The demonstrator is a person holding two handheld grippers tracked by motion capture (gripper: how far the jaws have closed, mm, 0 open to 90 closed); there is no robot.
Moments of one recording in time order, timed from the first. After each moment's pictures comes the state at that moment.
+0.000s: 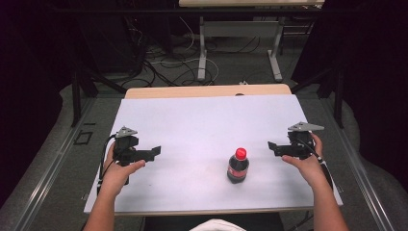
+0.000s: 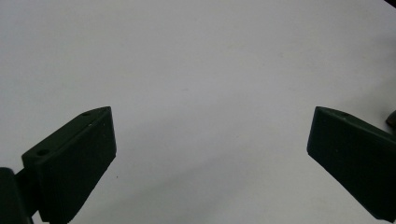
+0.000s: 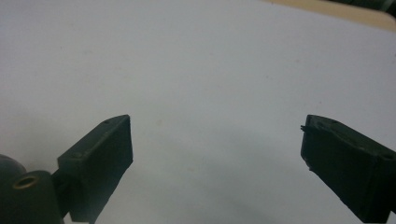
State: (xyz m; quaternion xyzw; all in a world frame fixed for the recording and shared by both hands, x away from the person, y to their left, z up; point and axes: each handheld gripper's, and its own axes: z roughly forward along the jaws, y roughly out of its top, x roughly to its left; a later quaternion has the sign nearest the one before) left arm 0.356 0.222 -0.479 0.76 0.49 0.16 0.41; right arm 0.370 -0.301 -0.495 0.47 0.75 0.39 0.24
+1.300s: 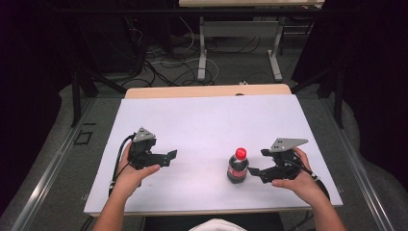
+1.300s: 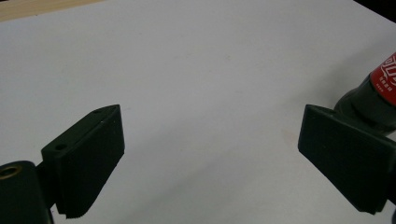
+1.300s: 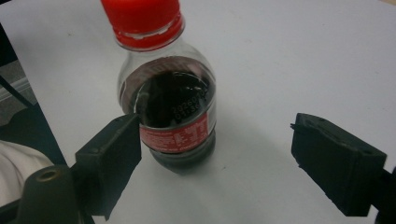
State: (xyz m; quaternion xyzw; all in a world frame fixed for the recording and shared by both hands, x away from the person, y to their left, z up) left arm 0.343 0.176 -0.470 0.79 0.42 0.14 0.41; right arm 0.311 -0.240 -0.476 0.32 0.84 0.42 0.12
